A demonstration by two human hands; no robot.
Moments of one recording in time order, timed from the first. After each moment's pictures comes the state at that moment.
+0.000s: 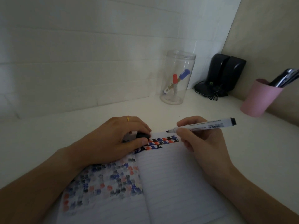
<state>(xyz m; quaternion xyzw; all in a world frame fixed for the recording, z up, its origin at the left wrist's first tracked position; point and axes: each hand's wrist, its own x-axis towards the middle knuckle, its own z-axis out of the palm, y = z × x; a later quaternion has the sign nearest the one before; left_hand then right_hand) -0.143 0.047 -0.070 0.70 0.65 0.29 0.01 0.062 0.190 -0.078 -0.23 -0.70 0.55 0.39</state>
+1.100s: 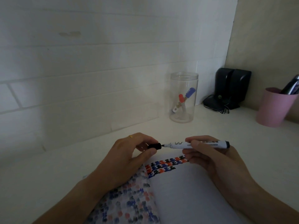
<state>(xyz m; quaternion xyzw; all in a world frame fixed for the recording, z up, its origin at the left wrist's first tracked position) -0.141 0.045 -0.069 0.61 0.71 0.36 -0.04 0.062 0.195 -0.074 -0.17 -0.56 0.73 0.36</state>
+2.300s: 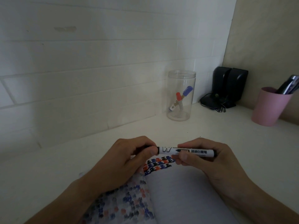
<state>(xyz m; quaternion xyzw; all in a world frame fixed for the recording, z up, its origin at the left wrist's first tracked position) -0.122 0.037 -0.052 0.65 0.66 0.38 0.02 0.069 0.194 -0.076 -0.12 -0.68 0.64 0.34</state>
